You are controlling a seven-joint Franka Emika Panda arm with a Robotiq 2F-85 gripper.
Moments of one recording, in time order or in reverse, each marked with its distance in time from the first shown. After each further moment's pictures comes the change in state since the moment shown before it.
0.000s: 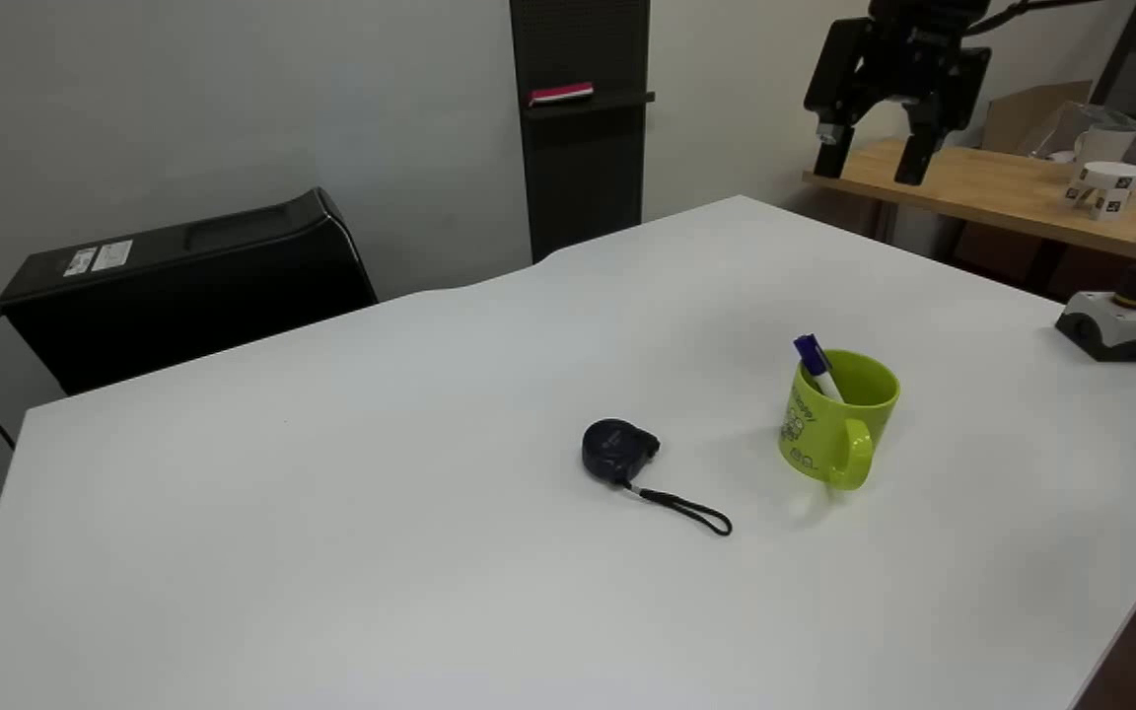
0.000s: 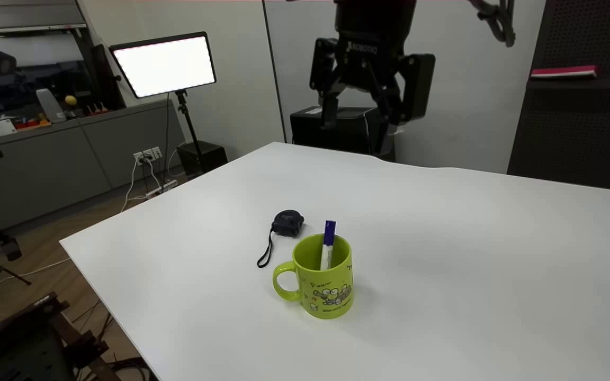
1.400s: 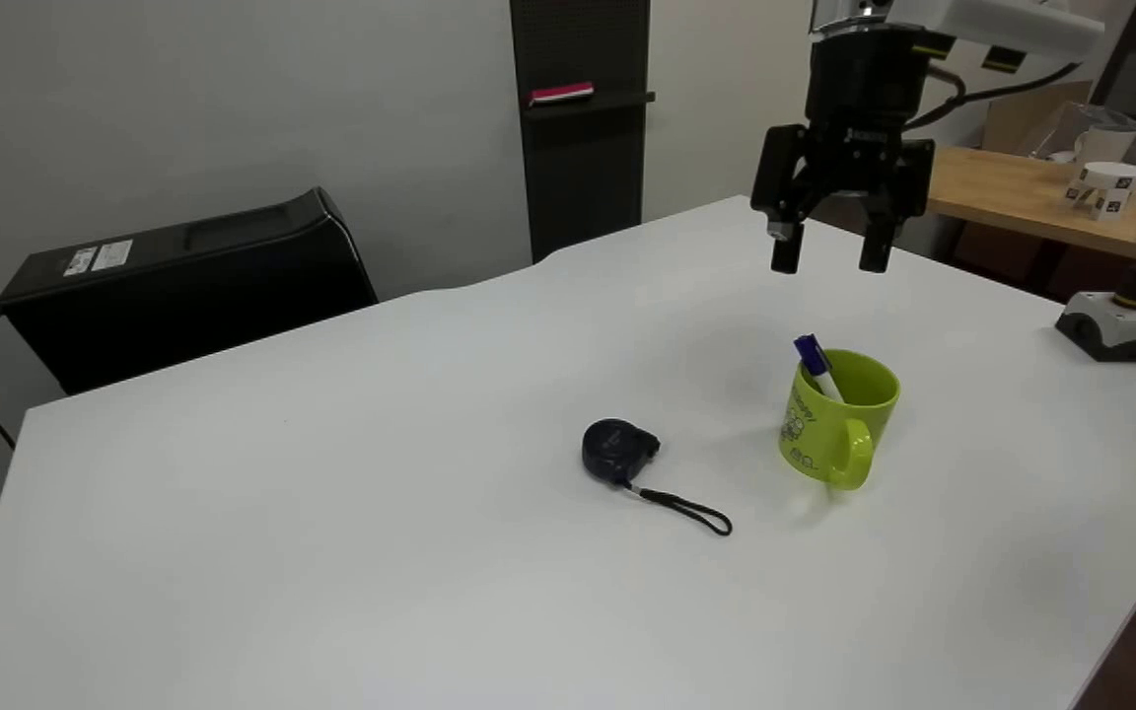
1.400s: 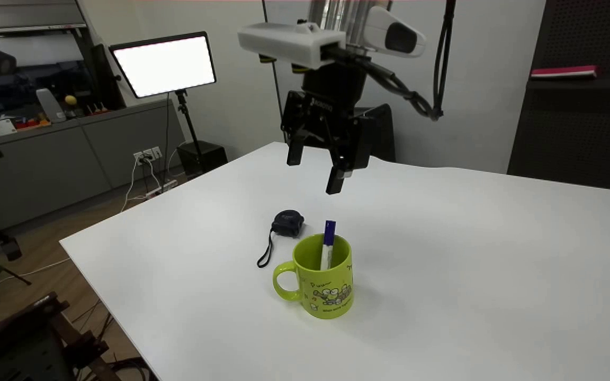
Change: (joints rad) arm 0.011 0.116 0.088 0.014 0.002 -0.036 0.108
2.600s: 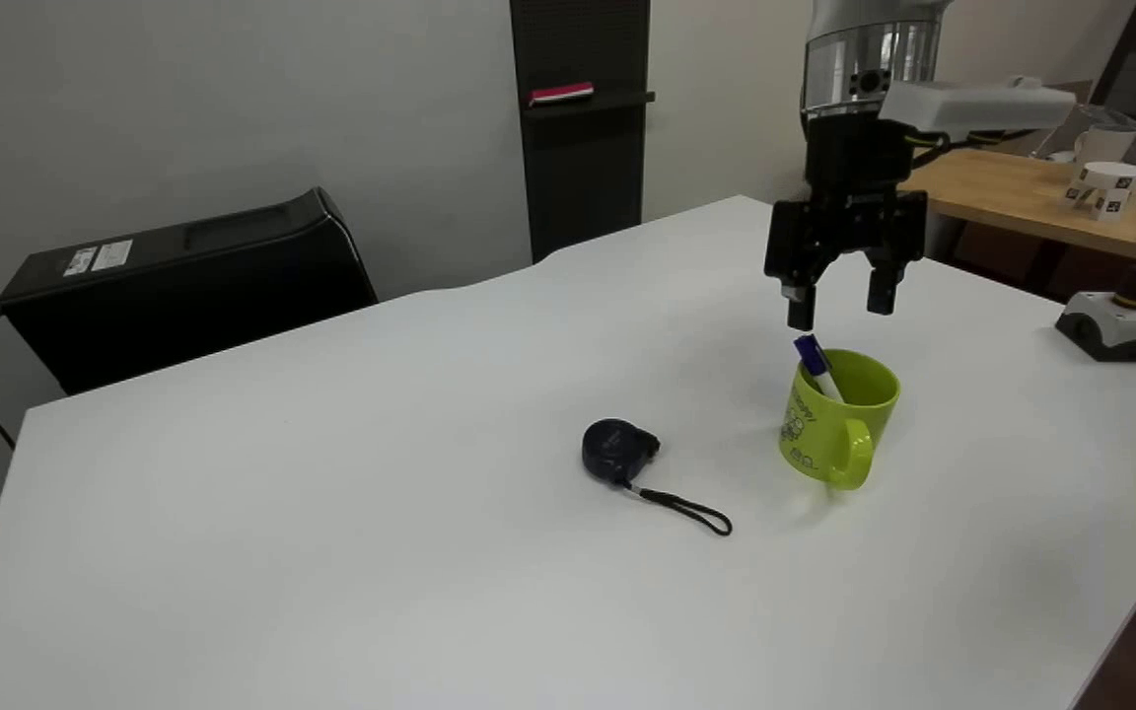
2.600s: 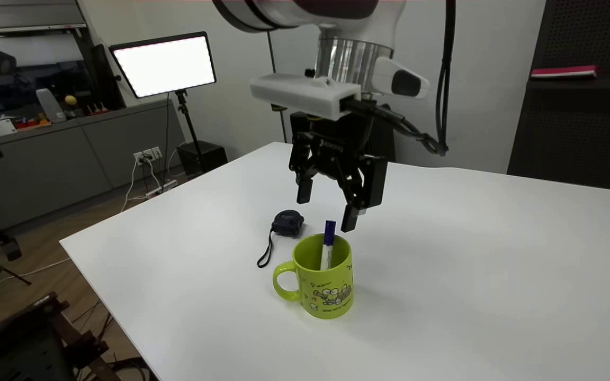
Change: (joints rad) arm 0.000 0.100 -0.003 -0.001 -0.110 0.079 0.004
